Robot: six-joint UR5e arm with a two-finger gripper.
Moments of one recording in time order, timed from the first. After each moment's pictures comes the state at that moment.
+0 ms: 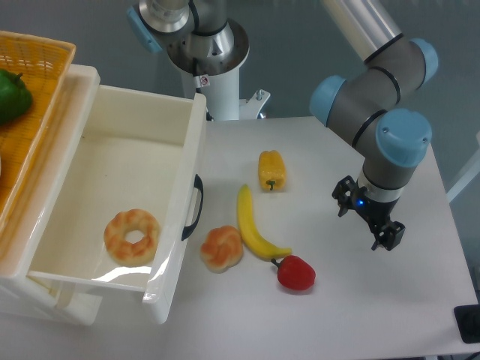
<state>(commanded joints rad) 2.71 -2.09 -1.44 -1.09 1.51 1.61</state>
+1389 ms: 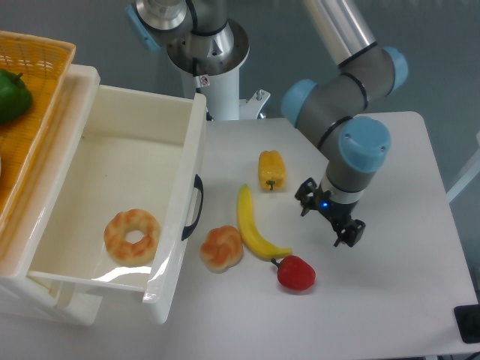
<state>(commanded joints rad) 2.58 -2.02 -1.59 -1.06 1.47 1.24</state>
